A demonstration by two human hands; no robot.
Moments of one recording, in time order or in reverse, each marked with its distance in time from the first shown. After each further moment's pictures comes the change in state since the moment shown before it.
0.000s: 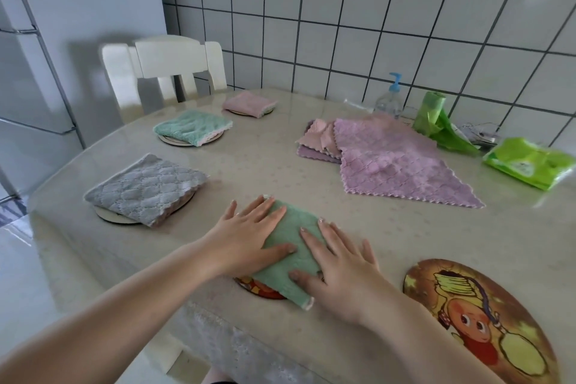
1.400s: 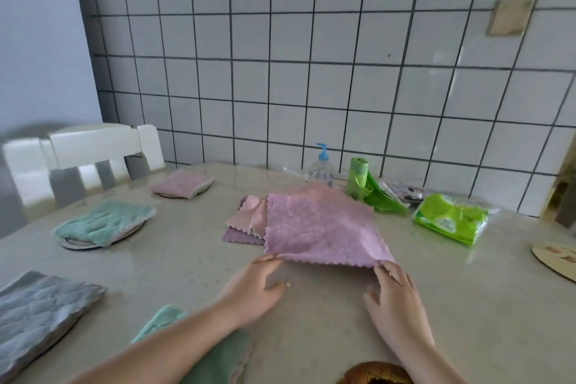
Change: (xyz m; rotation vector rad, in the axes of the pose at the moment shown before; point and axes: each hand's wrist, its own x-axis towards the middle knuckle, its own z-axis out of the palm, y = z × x) left_hand 0.163 0.081 -0.004 -0.544 0.369 0.182; right_hand 0.033 0.204 -0.043 0.138 0.709 0.377
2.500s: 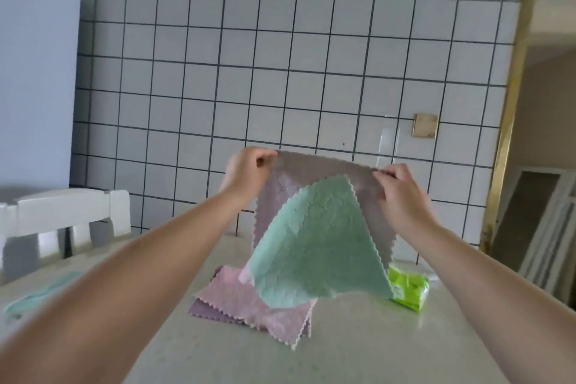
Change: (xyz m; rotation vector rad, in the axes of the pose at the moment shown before) left_hand 0.111 0.161 -0.203 -0.166 0.597 0.281; right_hand 0.103 -0.077 -0.240 -0.202 0.425 -0.269
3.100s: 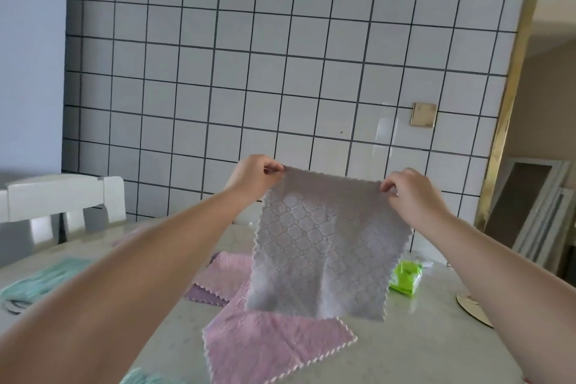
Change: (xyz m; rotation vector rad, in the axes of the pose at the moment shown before) left_hand -0.013 -0.013 0.022 -0.014 -0.151 -0.076; right_hand -0.002 0.020 -0.005 -0.038 -0.074 0.065
